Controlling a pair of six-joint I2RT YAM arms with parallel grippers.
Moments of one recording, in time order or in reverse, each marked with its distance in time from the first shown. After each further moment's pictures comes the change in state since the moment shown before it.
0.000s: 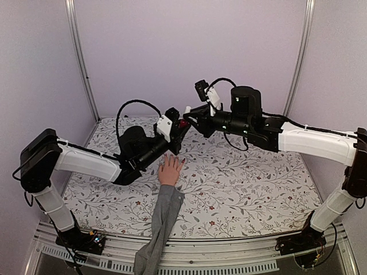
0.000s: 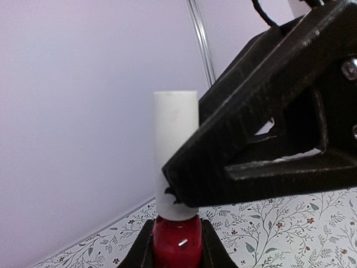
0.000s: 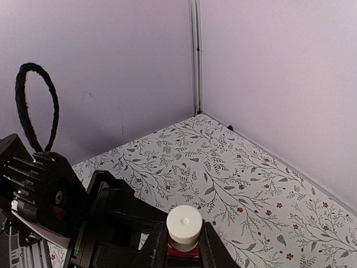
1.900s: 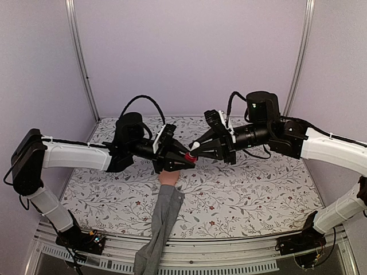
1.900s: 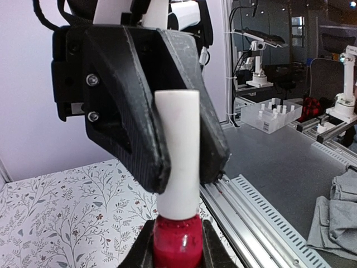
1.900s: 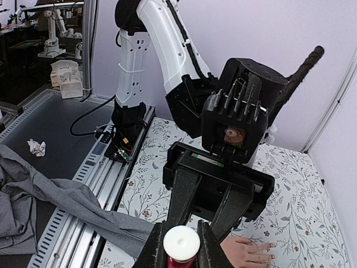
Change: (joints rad) left arm 0.099 -0.096 0.068 -0.351 1.218 -0.139; right arm 0.024 -0.212 -0.123 -0.231 -0.603 -0.456
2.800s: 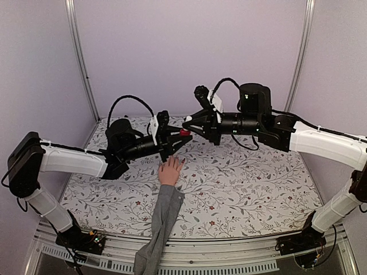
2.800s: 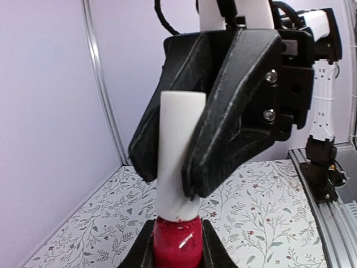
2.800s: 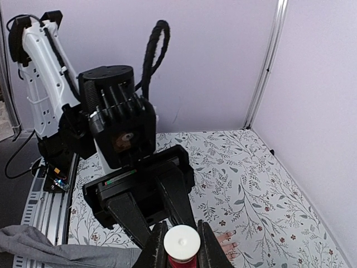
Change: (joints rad) left arm 0.003 -0.049 -0.120 0.225 -0.557 0.004; right arm -0.014 0.109 0.094 0.119 0.297 0.184
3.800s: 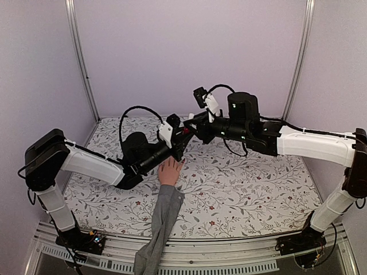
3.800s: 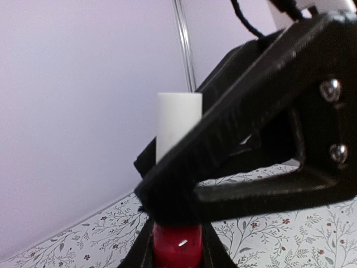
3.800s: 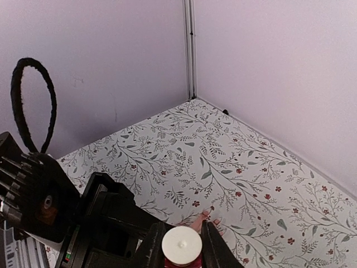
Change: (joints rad) left arm -0.114 0.200 0.020 0.206 -0.595 0.052; right arm 0.005 0.099 -0.013 0.096 0.362 0.280
